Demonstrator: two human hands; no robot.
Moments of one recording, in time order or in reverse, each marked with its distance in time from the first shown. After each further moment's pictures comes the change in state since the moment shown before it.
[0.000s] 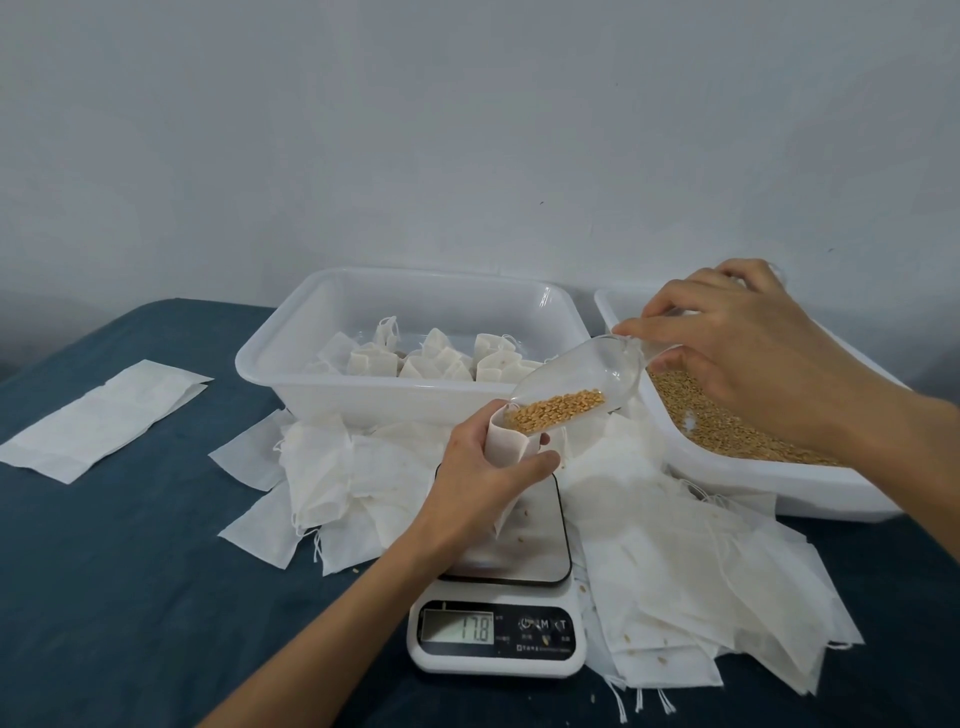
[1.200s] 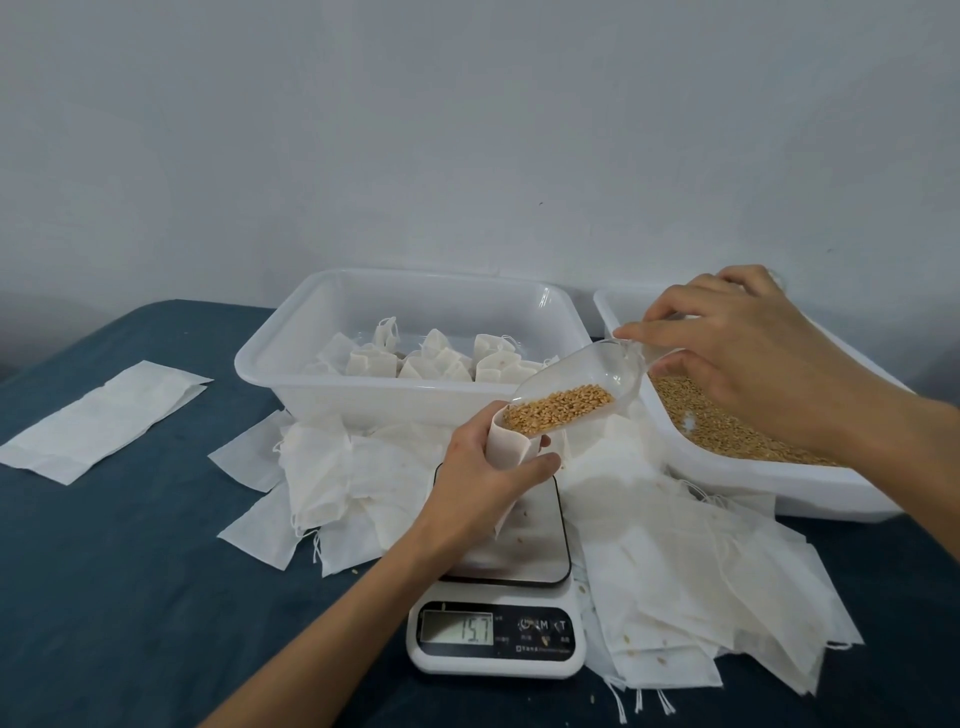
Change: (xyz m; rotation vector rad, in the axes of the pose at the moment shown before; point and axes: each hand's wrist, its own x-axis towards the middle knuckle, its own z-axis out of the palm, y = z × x) left_hand 0.001 -0.004 0.001 -0.002 0.001 -0.021; right_hand -0.002 0.000 -0.001 0.022 -0.037 0.020
